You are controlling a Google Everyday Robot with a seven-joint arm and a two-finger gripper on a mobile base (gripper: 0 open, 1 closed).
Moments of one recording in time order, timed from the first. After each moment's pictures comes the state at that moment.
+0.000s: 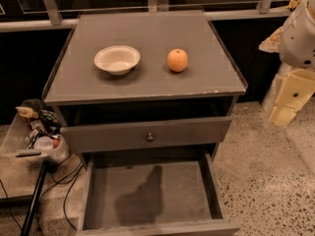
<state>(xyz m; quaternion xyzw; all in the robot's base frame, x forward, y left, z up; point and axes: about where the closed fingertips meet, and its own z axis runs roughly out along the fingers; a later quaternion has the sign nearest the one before) 0.438 -0.217 0.976 -0.60 0.78 -0.03 0.16</state>
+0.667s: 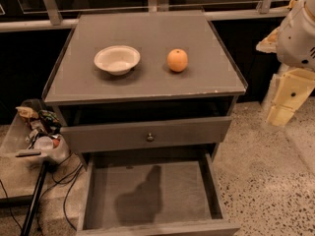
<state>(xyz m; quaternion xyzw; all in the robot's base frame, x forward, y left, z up) 0.439 -0.213 0.975 -0.61 0.78 -0.03 0.16</state>
